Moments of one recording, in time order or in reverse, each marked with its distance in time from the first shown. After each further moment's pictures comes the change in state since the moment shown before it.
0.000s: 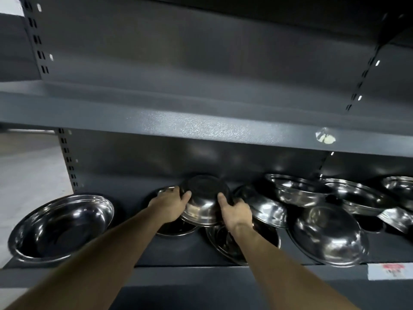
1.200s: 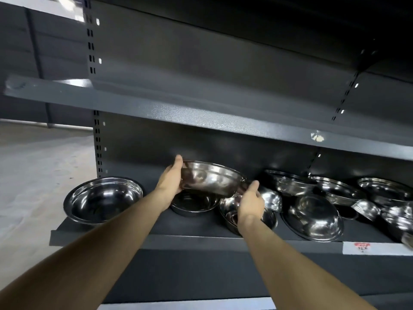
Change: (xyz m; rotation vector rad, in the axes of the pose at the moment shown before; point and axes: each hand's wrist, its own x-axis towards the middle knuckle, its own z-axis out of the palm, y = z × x) left_hand -0.079 -0.031 -0.055 -1.358 0.060 -0.096; right_hand -0.110 -0.034 -0.010 0.695 0.303 0.113
